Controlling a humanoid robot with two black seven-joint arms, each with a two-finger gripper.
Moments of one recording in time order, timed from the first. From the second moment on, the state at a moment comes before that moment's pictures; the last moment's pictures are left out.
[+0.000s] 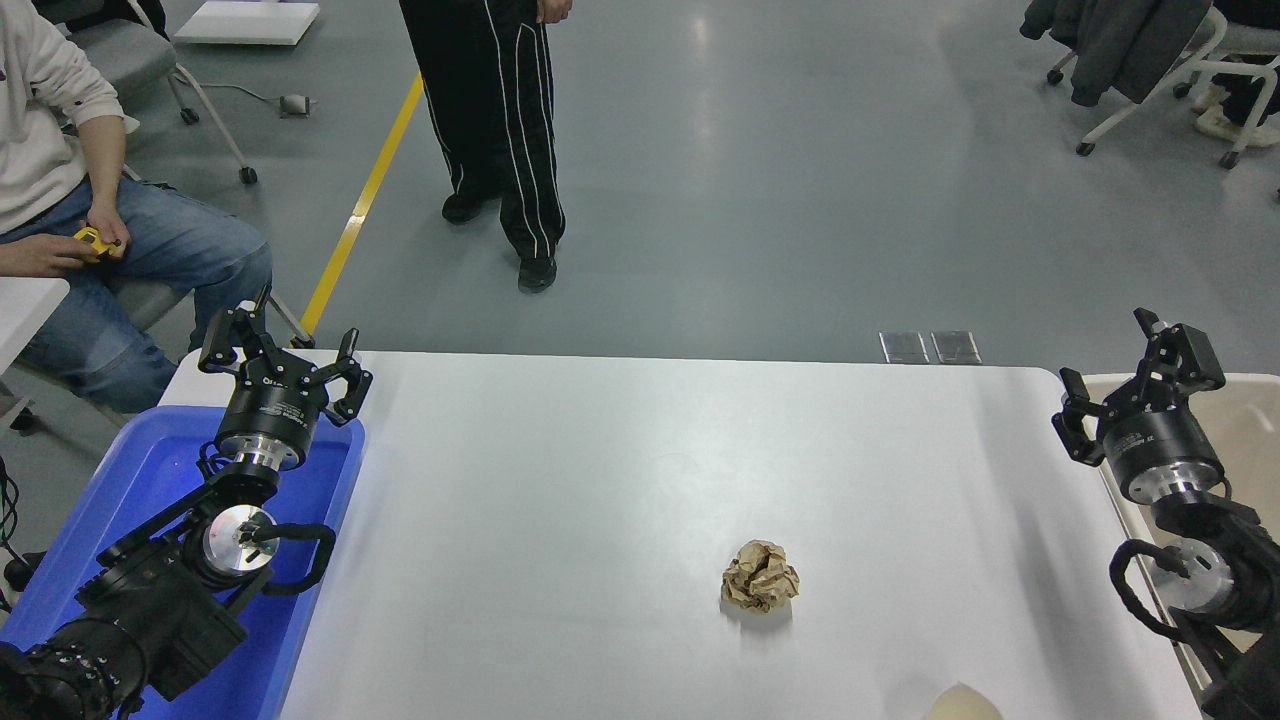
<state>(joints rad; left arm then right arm) -0.59 0.29 -0.81 -0.47 -0.06 -0.50 -0.60 0.40 -0.41 1.13 0.76 -0.40 0.10 0.44</state>
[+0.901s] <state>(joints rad) -0.59 0.29 -0.81 -0.47 -0.06 -0.50 -0.60 0.39 -0.42 1.14 0.75 -0.40 0.10 0.44</state>
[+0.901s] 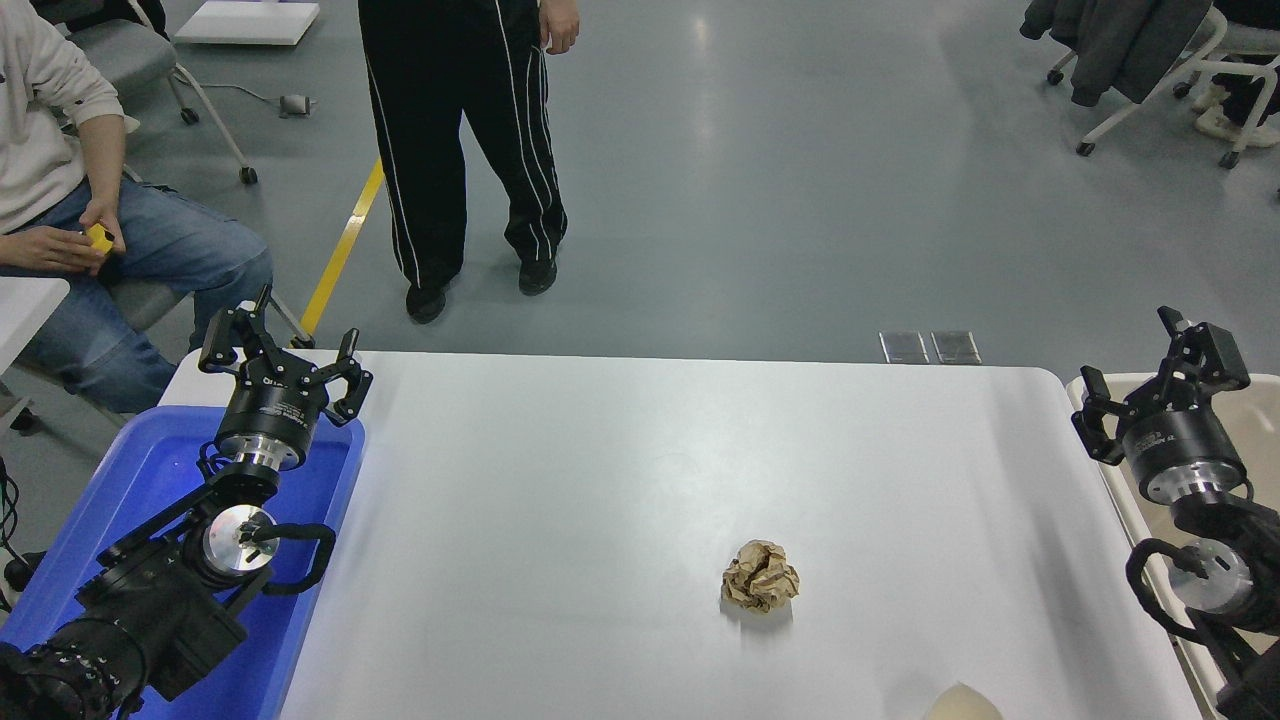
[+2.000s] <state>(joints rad) -0.59 0.29 -0.81 -0.47 -0.06 -0.50 -0.60 0.40 -0.42 1.14 0.75 -0.40 0.08 0.44</state>
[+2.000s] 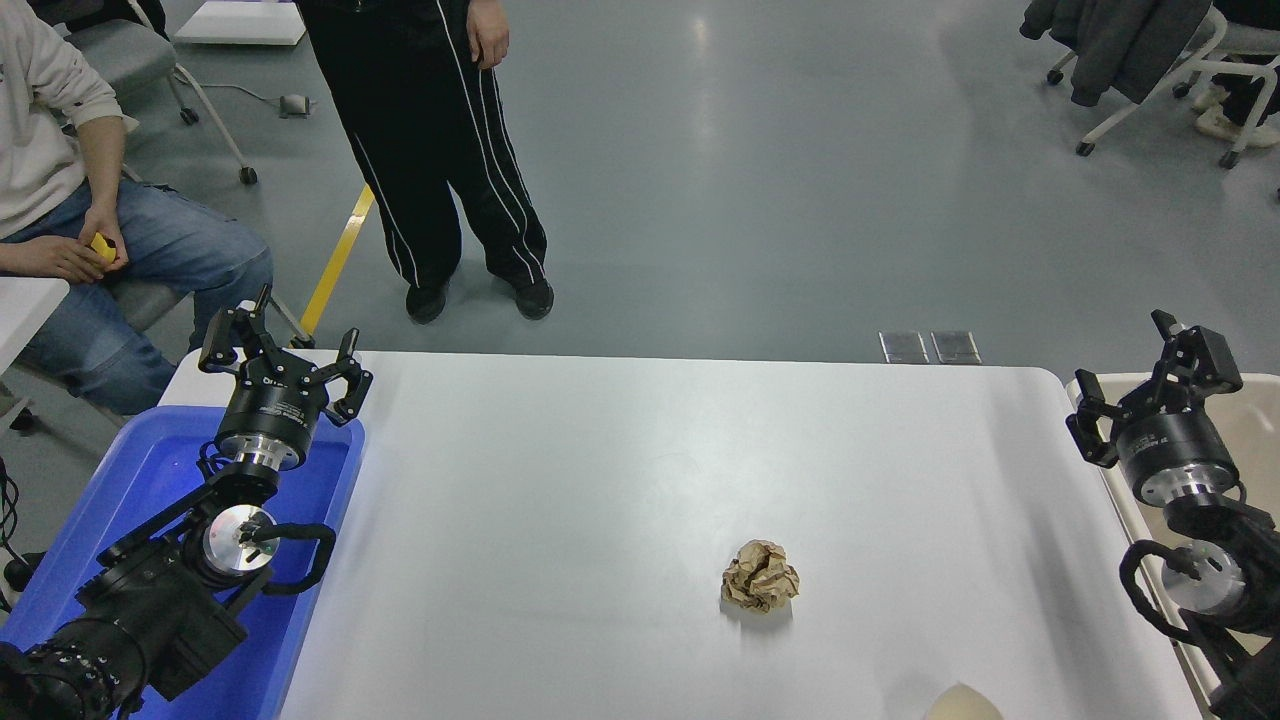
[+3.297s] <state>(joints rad) -0.59 0.29 -0.81 -0.47 -0.06 -0.50 -0.60 1.23 -0.84 -0.40 1.02 -0.93 0.16 0.44</state>
